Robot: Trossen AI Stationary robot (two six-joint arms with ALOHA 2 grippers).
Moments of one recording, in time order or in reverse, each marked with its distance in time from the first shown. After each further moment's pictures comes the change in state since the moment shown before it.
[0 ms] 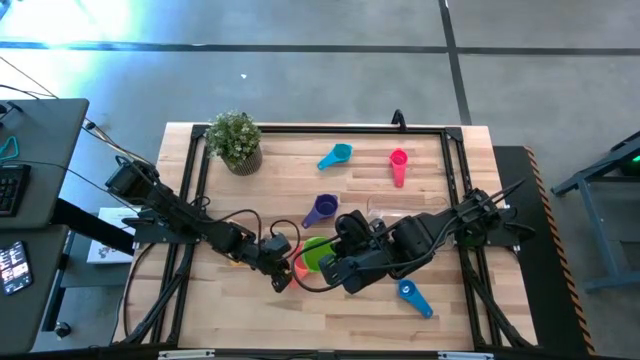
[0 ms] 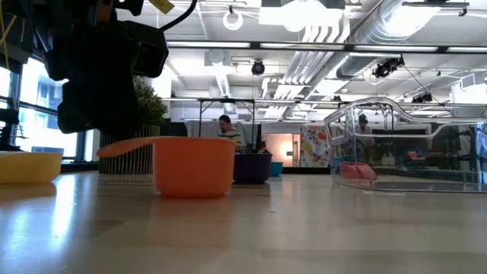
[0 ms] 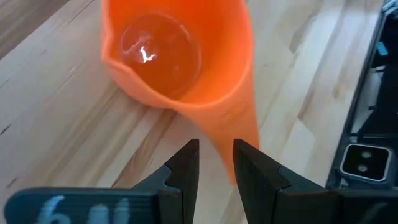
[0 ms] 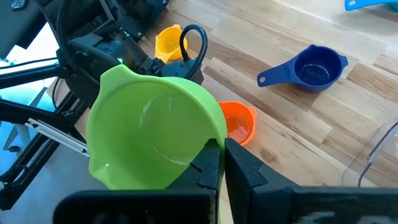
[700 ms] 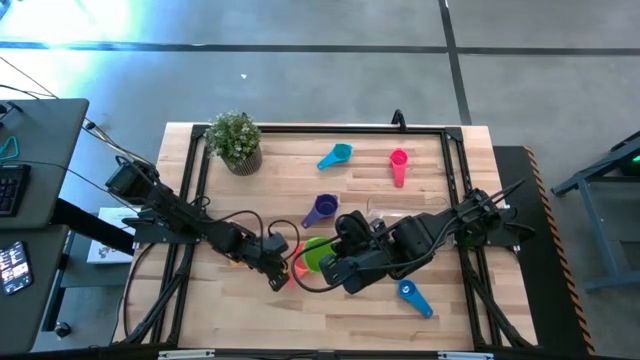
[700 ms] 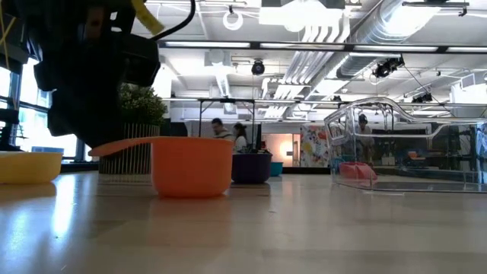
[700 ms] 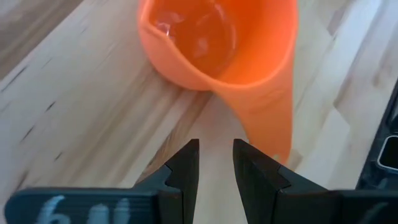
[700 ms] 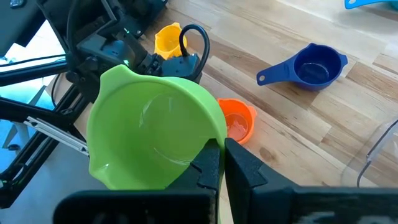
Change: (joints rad) left arm 0.002 0.000 0.000 -0.095 0.008 -0.003; right arm 0.000 0.000 0.000 -0.004 -0.005 0.000
